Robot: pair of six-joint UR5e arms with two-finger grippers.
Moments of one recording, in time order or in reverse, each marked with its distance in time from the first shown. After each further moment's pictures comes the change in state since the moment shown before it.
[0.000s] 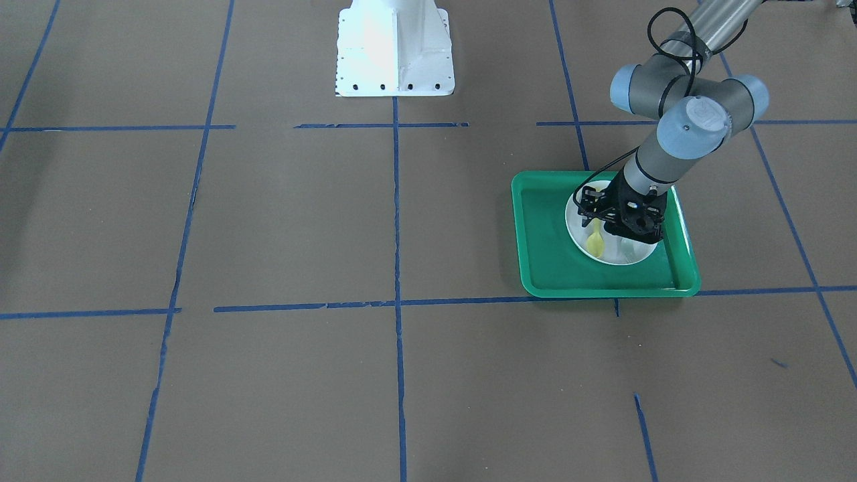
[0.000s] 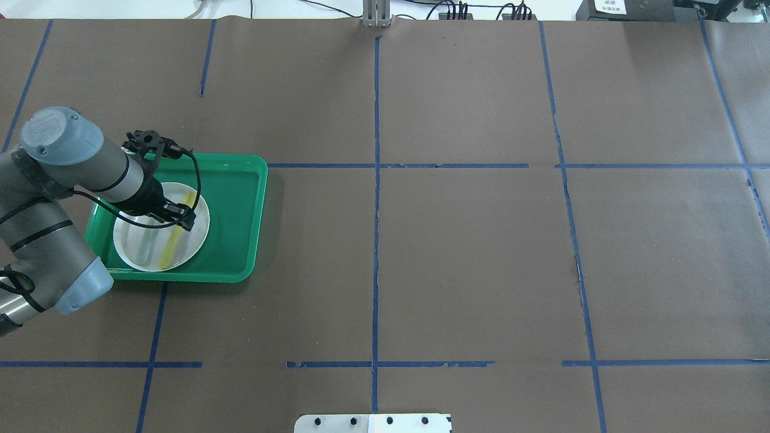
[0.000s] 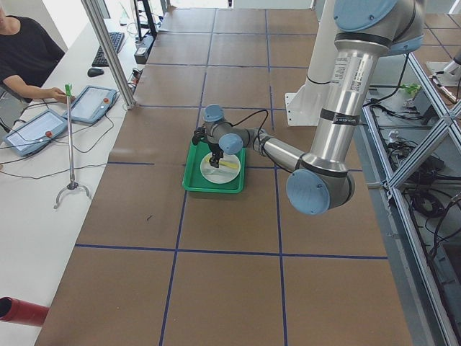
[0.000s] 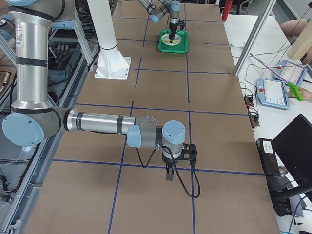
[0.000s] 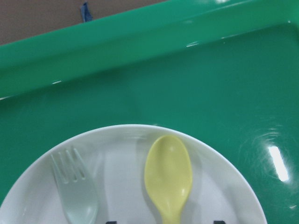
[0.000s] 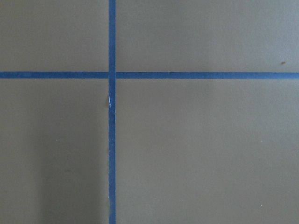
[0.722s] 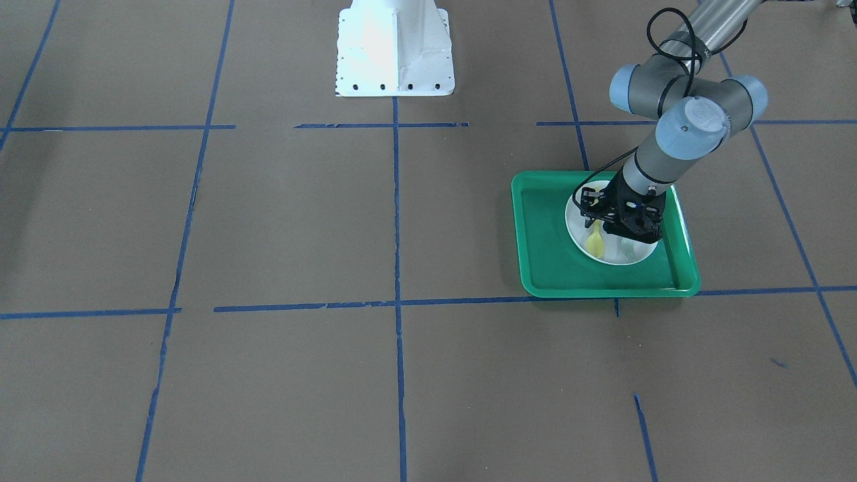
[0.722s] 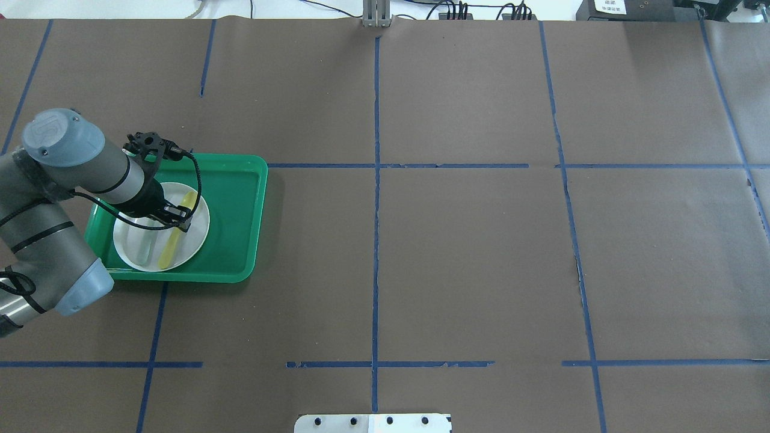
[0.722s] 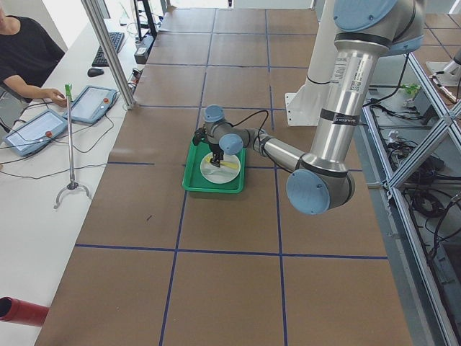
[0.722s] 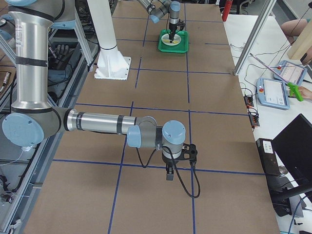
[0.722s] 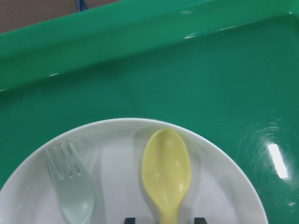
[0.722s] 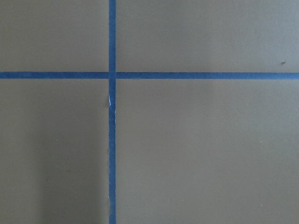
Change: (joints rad) left arm 0.003 0.001 0.002 0.001 -0.001 0.000; right arm 0.000 0.000 0.000 0.000 0.000 0.000
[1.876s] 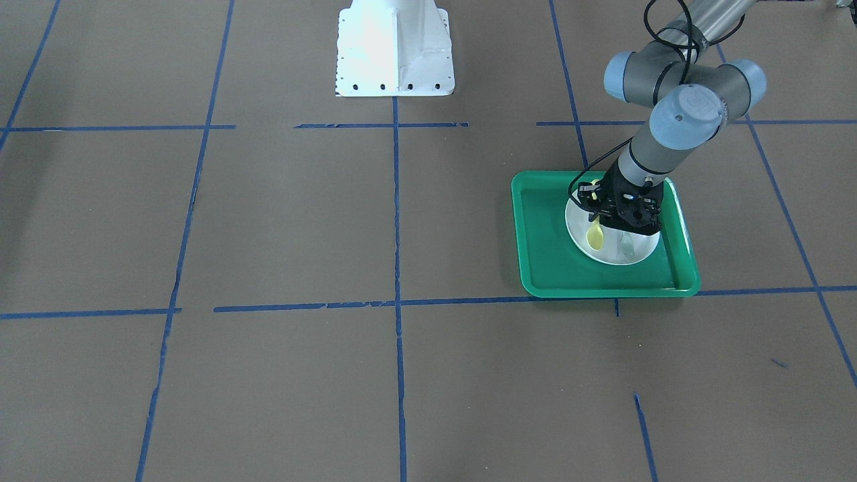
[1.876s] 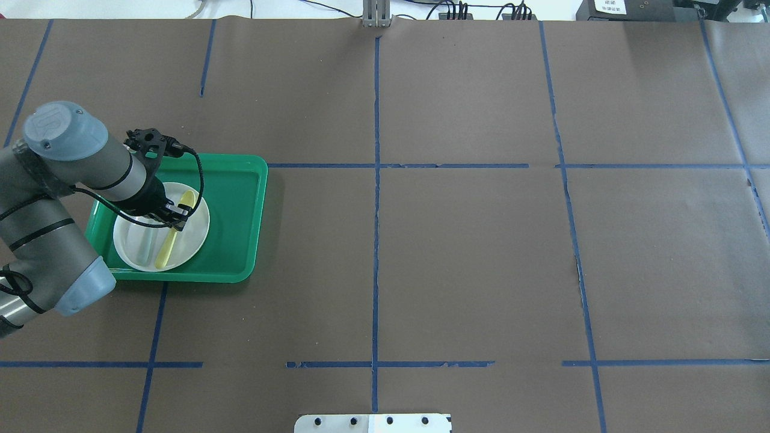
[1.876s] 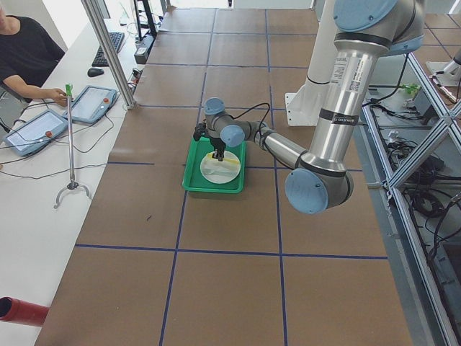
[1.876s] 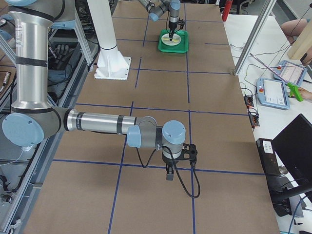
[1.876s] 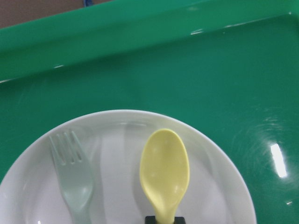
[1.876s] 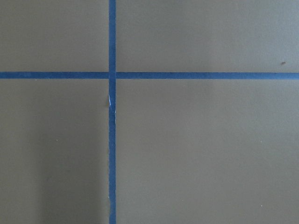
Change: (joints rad) left arm -0.001 -0.027 -0.092 0.154 -0.002 -0.073; right arm 0.000 0.000 0.000 0.000 0.000 0.000
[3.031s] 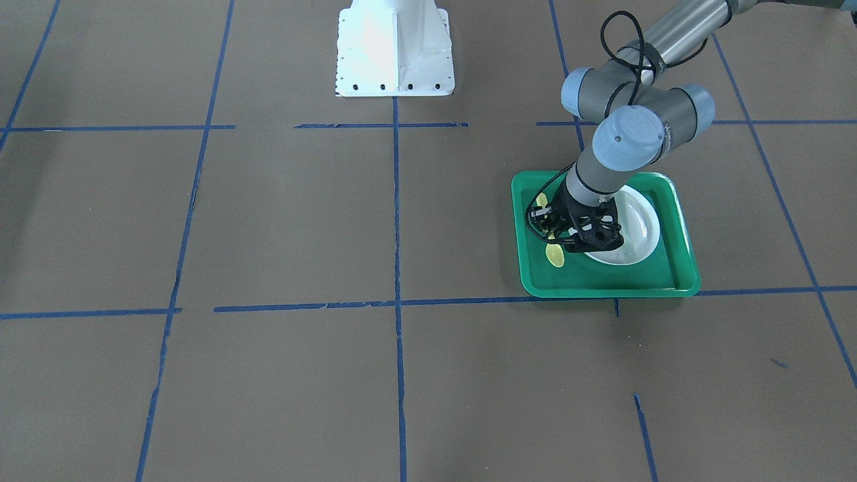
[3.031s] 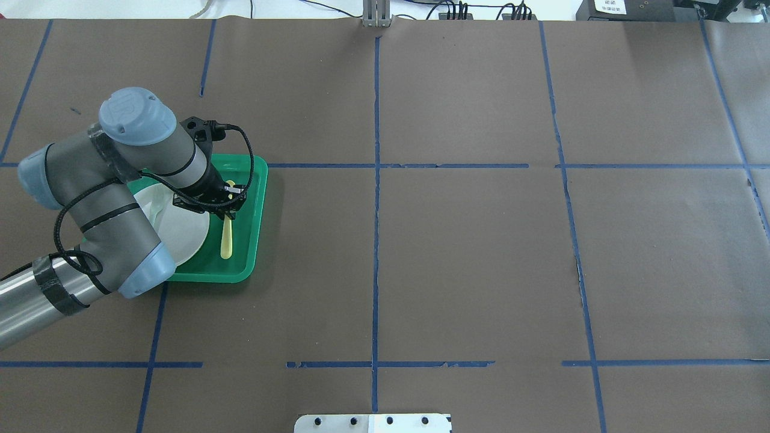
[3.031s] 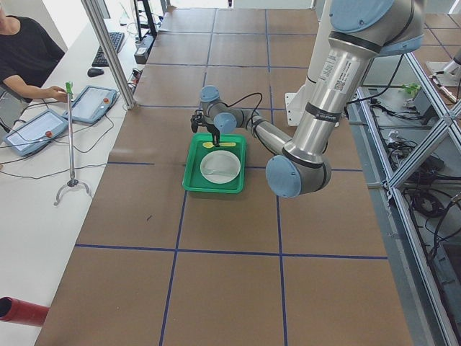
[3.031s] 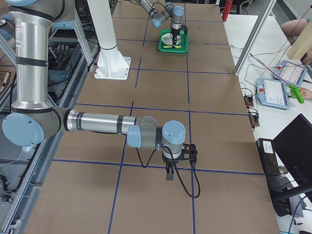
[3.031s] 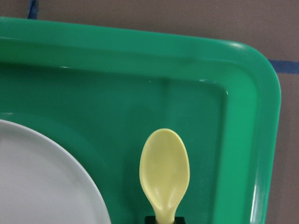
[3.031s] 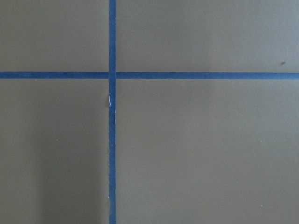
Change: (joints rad) left arm 0.043 -0.161 0.147 -0.042 0.004 -0.320; right arm 0.000 0.000 0.000 0.000 0.000 0.000
